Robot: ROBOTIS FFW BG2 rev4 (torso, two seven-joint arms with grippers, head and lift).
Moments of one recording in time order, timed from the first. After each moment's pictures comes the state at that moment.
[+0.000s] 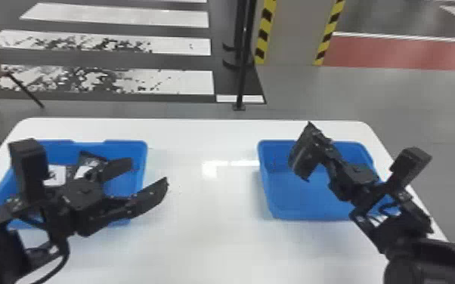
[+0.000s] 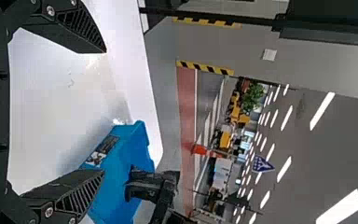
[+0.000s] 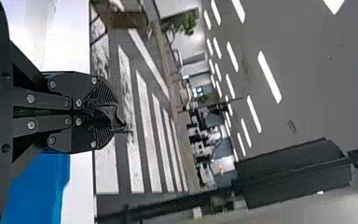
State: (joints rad) left arm 0.26 0.17 0.10 -2.13 0.22 0.59 -0.72; right arm 0.11 -0.16 -0.17 -1.66 -0.38 0.10 0.50
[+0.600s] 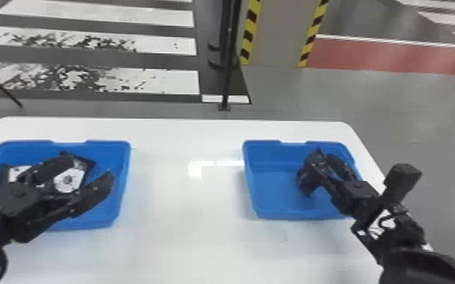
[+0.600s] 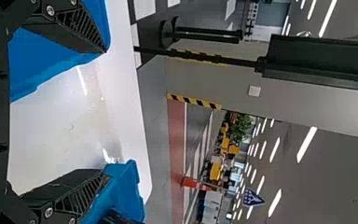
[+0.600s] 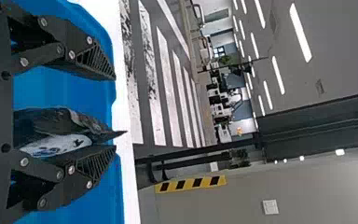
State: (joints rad) left arm 0.31 0.15 0.23 -2.15 0.23 0.55 -0.69; right arm 0.13 -0.14 -0.27 -1.58 -0.29 0.10 0.49
